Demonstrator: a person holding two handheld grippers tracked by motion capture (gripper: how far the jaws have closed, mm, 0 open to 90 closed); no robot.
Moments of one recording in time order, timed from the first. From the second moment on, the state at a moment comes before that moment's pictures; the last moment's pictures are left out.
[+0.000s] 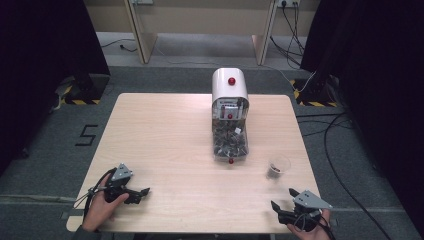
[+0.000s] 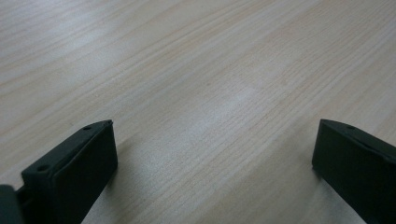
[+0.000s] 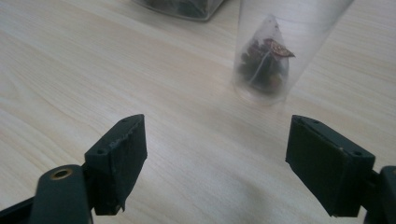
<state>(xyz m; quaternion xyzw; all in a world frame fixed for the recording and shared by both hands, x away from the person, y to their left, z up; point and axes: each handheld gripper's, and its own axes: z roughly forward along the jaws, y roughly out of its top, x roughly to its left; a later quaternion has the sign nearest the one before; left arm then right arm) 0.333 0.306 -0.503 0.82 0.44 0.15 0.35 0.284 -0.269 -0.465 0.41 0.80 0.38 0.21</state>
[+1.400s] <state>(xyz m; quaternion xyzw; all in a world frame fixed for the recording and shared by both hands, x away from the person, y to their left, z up) 0.333 0.306 -0.503 0.82 0.44 0.15 0.35 0.283 -0.302 -0.496 0.43 0.79 0.39 0.20</state>
